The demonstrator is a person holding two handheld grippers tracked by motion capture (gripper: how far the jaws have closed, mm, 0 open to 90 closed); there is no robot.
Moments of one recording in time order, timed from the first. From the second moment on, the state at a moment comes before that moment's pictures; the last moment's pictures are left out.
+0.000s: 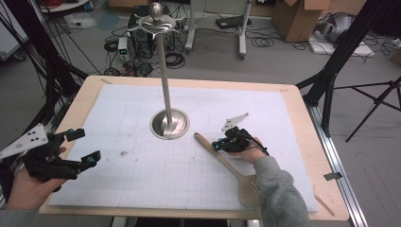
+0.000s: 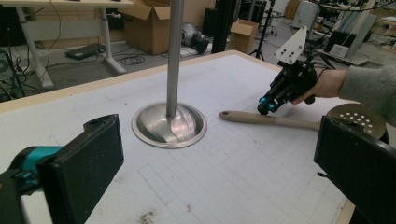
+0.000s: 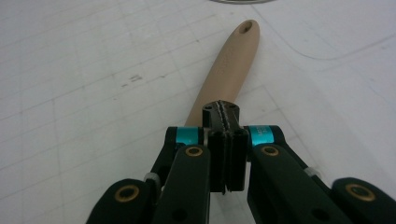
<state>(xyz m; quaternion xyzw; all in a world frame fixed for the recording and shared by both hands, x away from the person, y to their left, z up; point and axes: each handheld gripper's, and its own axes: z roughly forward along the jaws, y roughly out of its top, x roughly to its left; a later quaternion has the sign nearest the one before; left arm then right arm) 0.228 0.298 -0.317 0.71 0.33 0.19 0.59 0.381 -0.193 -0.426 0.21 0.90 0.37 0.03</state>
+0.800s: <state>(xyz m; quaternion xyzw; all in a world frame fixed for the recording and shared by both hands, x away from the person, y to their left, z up) 0.227 0.298 -0.318 0.71 0.34 0.19 0.59 0.377 -0.176 -0.435 0.12 0.91 0.41 -0.04</state>
